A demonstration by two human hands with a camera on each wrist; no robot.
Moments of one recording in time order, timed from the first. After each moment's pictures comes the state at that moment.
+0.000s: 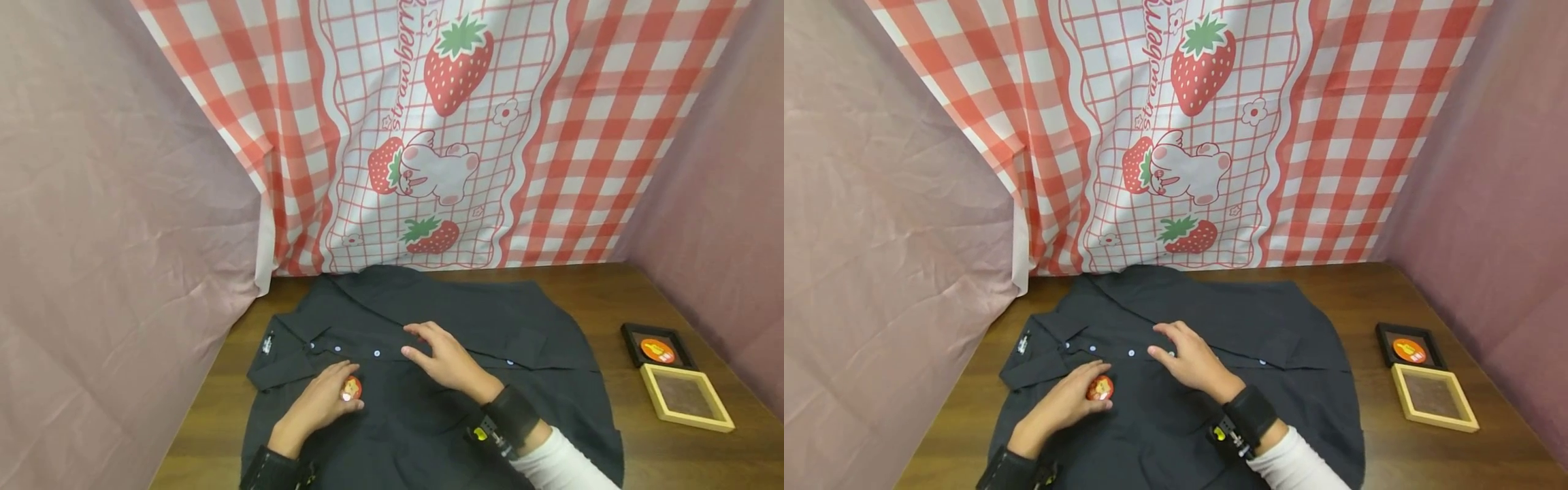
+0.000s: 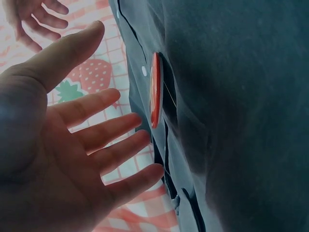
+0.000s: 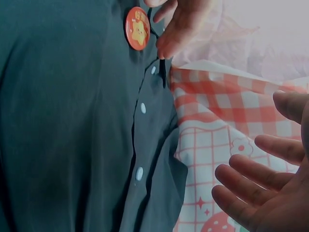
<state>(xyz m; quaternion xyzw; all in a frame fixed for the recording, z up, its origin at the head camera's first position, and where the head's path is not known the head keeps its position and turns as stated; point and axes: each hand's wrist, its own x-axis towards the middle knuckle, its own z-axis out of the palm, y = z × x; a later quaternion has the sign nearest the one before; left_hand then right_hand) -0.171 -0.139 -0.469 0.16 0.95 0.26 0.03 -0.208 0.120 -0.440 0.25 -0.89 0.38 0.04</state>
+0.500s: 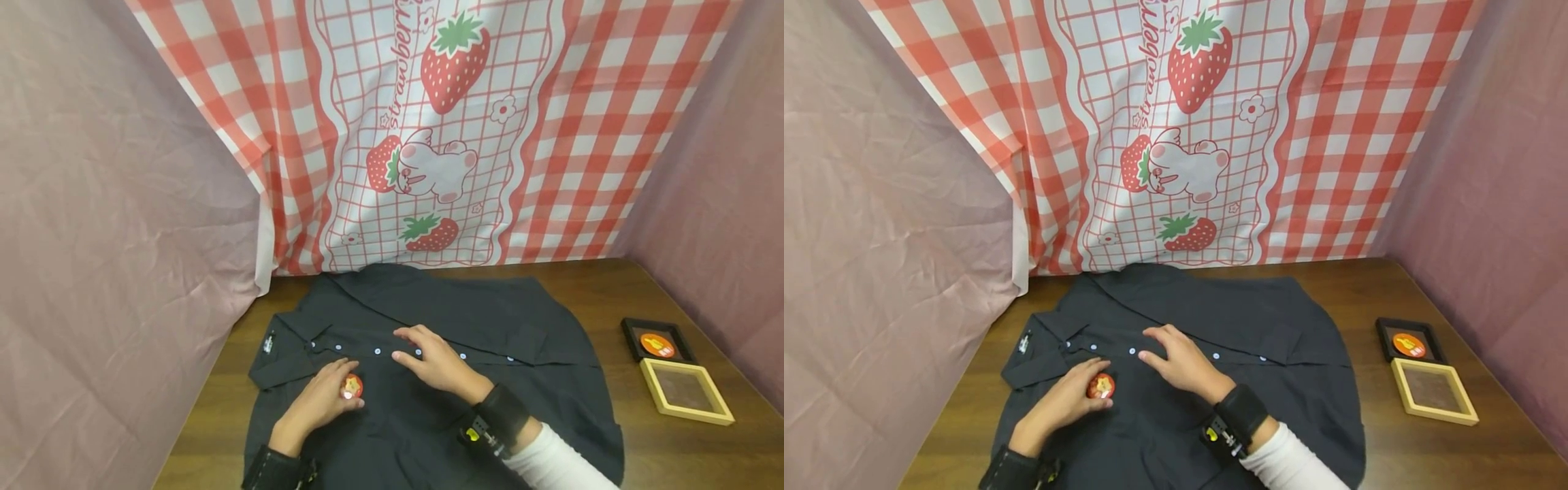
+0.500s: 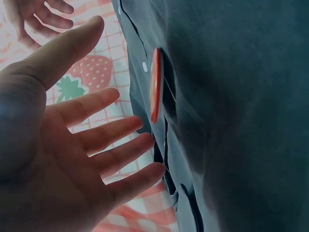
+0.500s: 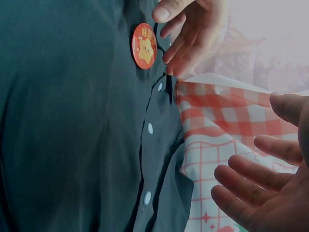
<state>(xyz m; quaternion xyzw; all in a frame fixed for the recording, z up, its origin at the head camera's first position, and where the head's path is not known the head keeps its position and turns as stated) -0.170 -0.139 -0.467 0.14 0.96 0.25 0.05 -0.204 0.104 -0.446 0.27 -0.89 0.38 0.03</state>
